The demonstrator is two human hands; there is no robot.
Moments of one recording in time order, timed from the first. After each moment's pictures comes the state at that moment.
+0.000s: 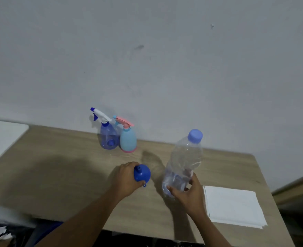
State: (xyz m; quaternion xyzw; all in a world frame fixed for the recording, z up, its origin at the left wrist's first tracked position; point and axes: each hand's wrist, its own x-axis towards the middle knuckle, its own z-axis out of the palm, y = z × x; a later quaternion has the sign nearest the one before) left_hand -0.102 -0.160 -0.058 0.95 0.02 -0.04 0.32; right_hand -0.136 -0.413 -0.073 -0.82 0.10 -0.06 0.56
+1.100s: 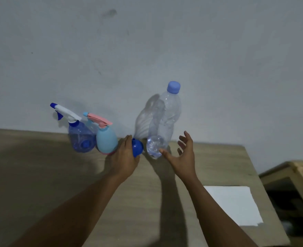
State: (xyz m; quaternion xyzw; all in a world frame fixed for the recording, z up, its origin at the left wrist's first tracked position) left_hand 0.013 -0.199 -0.094 0.95 -0.02 0.07 0.30; right_hand -0.009 -0.413 -0.064 -0.79 0.08 -0.09 0.59
